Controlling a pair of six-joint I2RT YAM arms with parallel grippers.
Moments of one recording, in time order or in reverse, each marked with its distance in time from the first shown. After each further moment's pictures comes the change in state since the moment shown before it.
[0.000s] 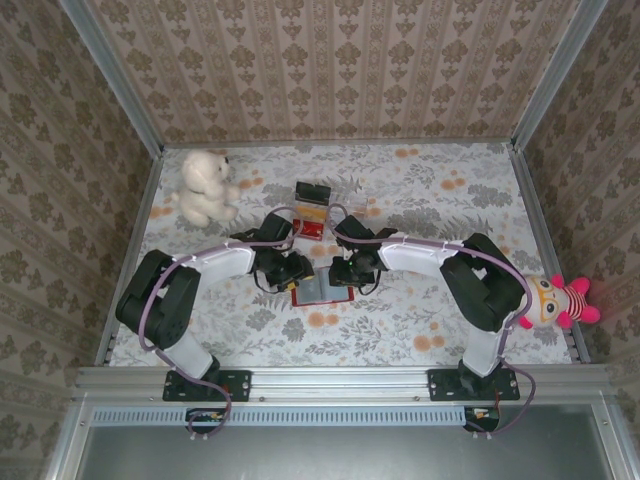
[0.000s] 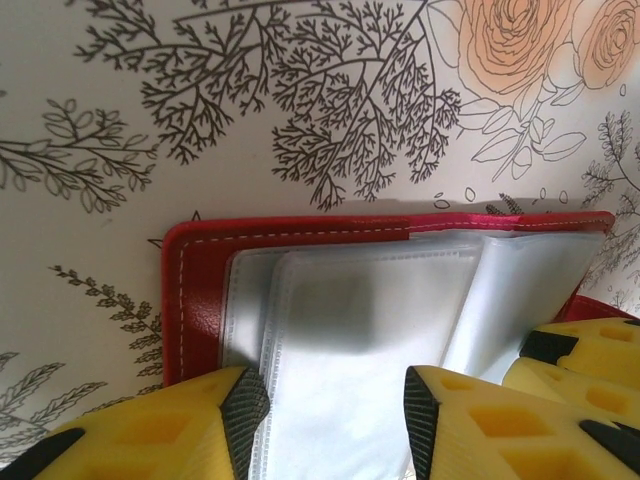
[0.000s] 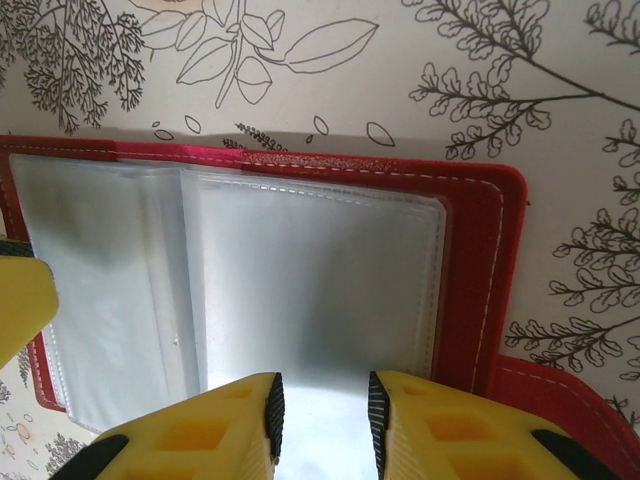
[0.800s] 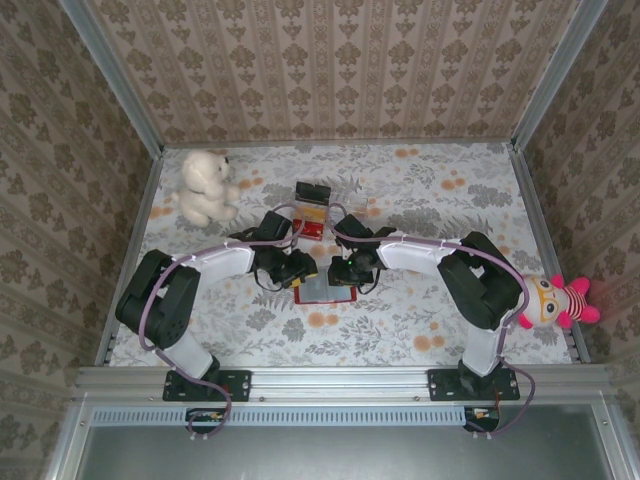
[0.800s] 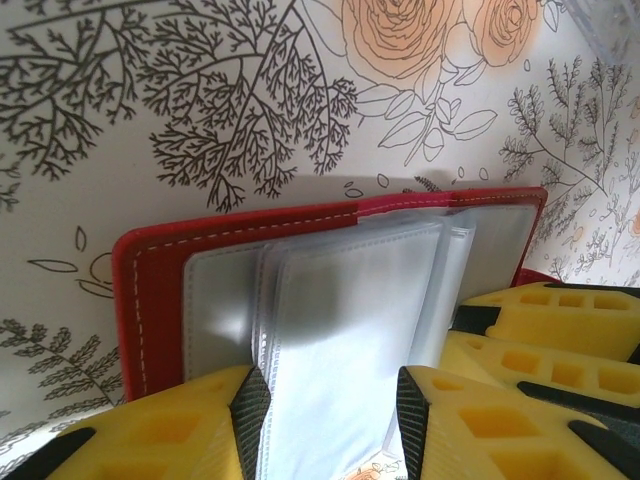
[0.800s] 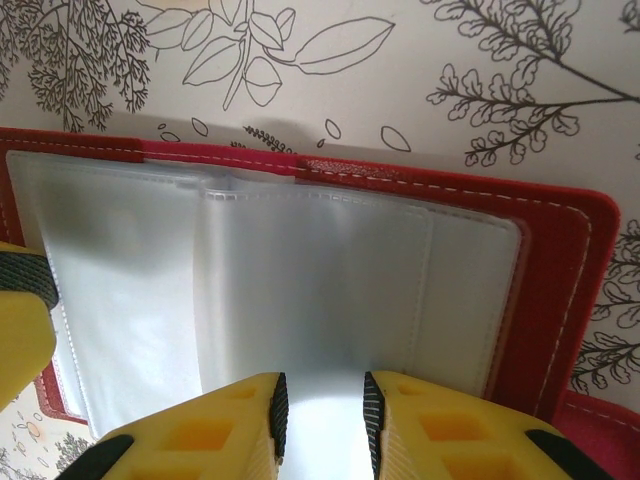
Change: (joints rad) left arm 0.008 -0.001 0.001 0.050 0.086 0.046; right arm -0.005 0.017 0.012 0.000 -0.024 0.000
